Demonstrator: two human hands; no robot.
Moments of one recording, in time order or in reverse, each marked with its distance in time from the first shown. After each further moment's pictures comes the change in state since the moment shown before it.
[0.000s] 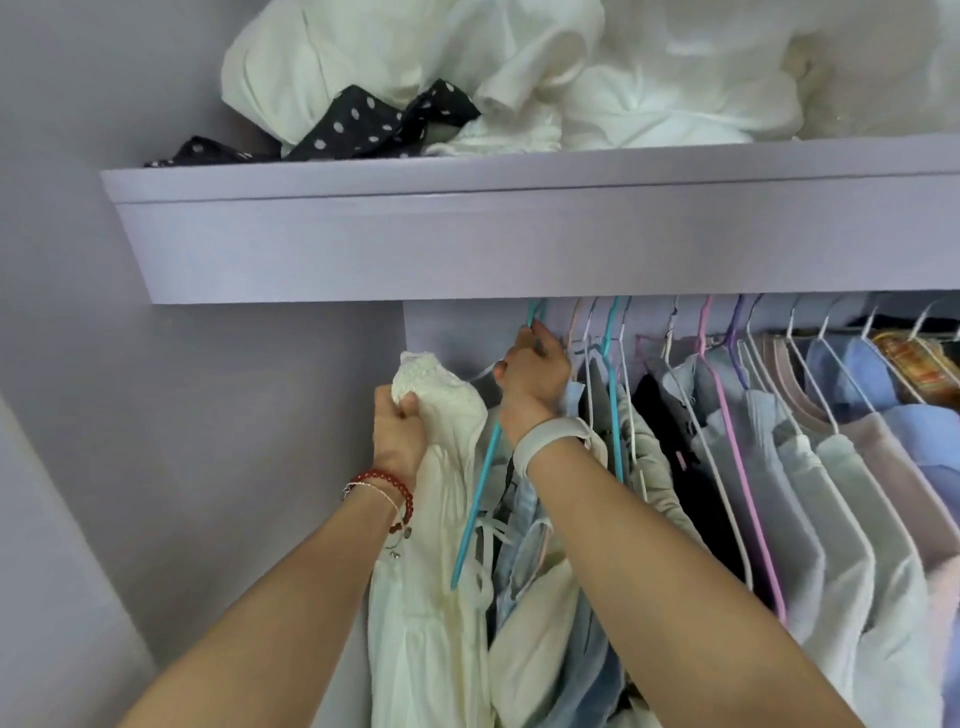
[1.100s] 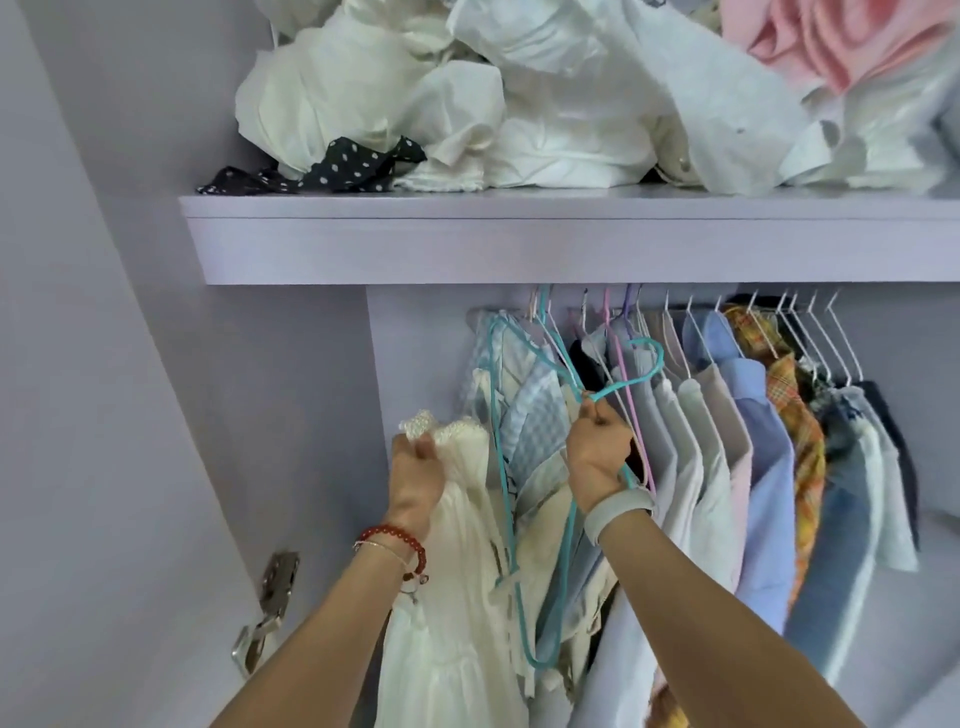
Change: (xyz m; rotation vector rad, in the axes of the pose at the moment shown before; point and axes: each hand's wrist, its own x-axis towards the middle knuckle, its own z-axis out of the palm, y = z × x) left_hand -0.158 0.032 -0.011 0.149 -0.143 -0.241; right_hand -0.073 -0.058 -0.165 -0.626 0.269 -0.236
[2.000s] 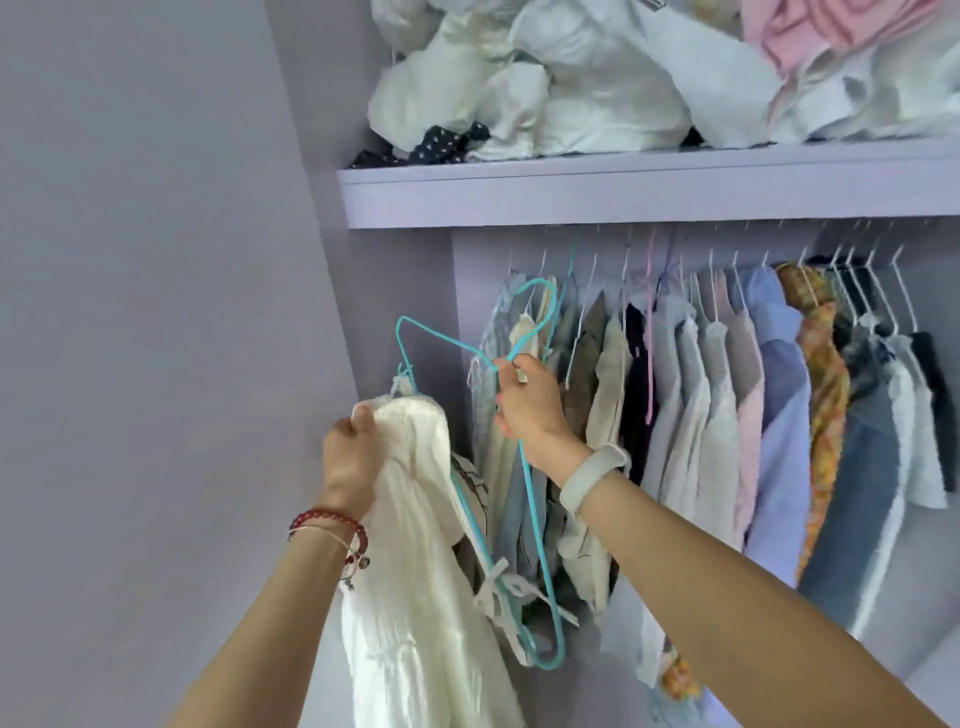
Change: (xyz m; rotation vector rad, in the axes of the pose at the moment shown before) left_hand -0.139 -0.014 -0.136 -0.023 0.353 0.026; right_hand -0.150 -0.046 -0.043 0.059 -0.775 0.018
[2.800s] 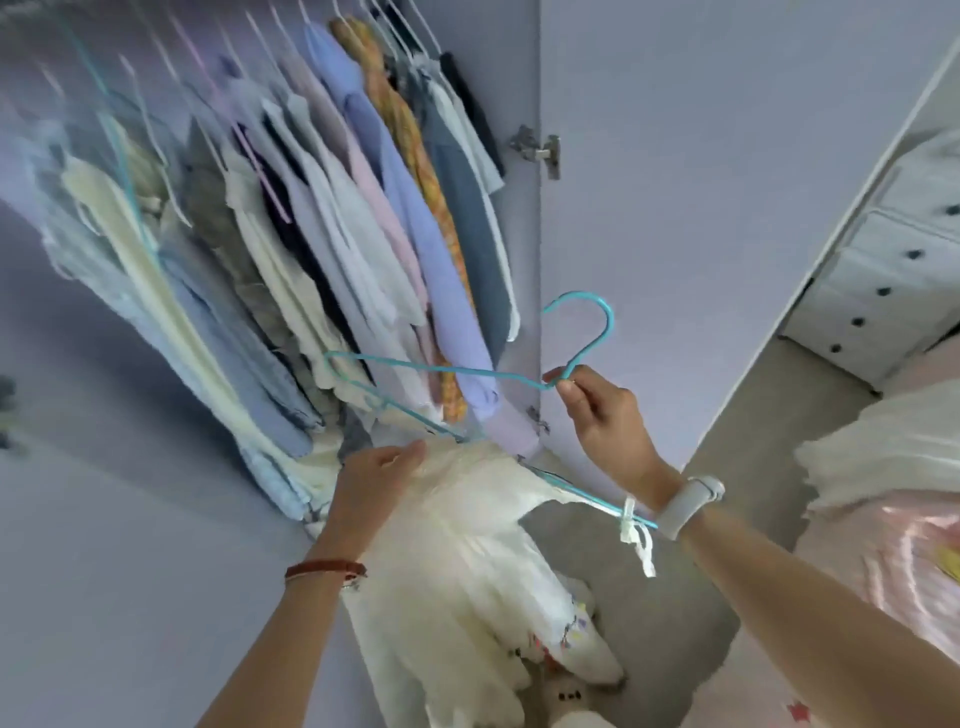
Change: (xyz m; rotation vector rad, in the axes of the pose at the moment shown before) left_hand -0.268 -0.113 0.048 0.417 -1.100 0.181; right_hand -0.364 0.106 -0.248 -0.637 0.619 -0.027
